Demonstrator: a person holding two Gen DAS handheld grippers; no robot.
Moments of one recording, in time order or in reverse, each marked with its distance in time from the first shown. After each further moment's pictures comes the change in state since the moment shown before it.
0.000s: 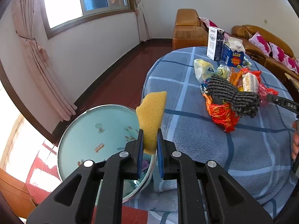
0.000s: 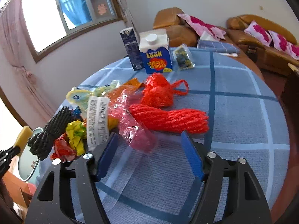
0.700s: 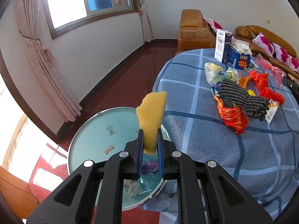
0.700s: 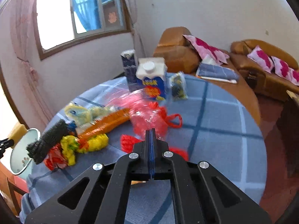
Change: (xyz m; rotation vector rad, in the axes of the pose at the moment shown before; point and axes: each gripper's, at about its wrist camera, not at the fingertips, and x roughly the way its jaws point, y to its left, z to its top) left arm -0.003 0.023 0.006 -0.003 -0.005 0.037; right arm -0.028 -0.012 0.031 -0.153 -0.143 -0.008
